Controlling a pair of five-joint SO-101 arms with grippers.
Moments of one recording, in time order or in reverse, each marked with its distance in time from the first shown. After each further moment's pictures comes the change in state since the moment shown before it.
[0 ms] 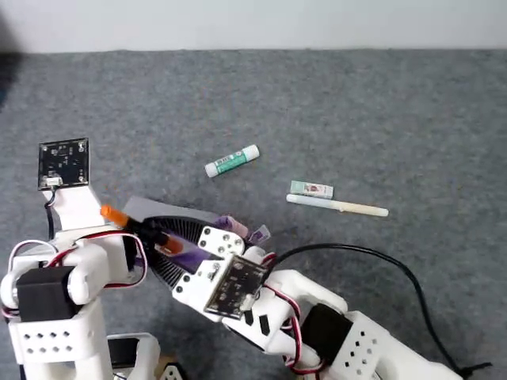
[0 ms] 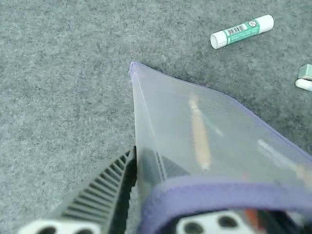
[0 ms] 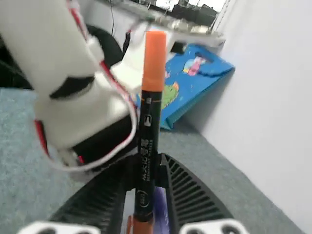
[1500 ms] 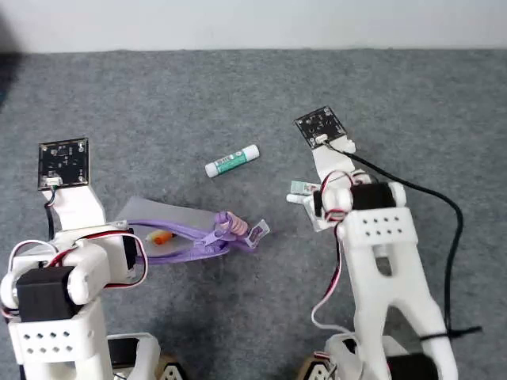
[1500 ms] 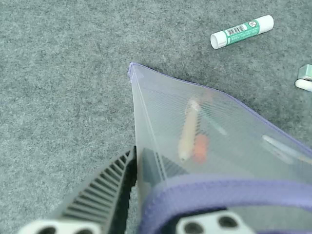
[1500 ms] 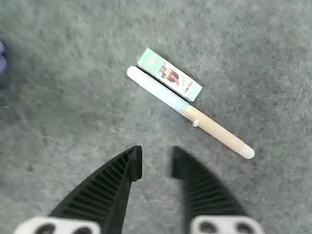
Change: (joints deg) left arm -0.1 0.0 0.0 0.0 0.2; right arm 52.8 40.0 -25.8 47.6 3.7
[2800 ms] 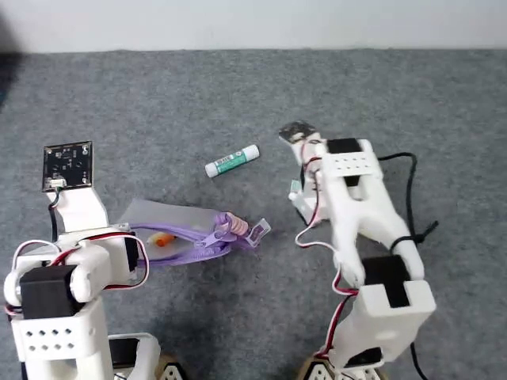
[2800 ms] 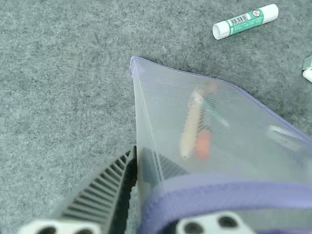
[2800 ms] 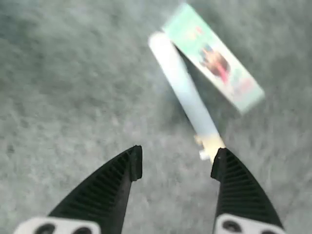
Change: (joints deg) left arm 0.4 -0.1 2.3 0.0 0.0; right arm -2.5 35.3 -21.8 7.6 4.6
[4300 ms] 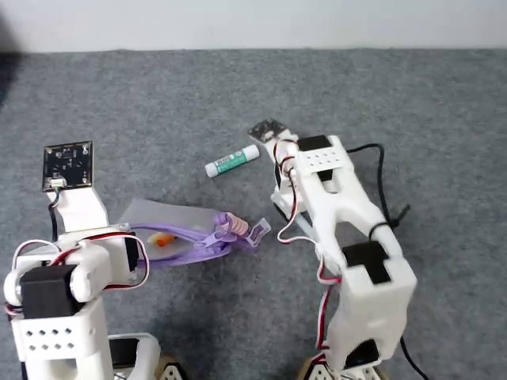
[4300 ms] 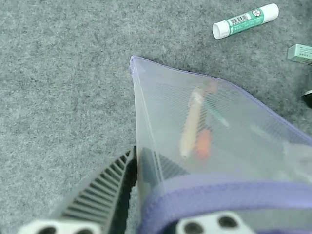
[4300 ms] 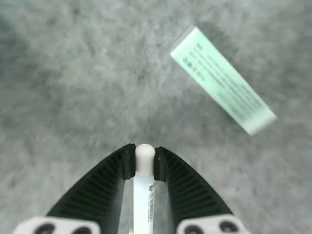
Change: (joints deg) left arm 0.0 0.0 0.0 0.0 0.0; right arm -4.6 6.3 -7.5 -1.1 0.0
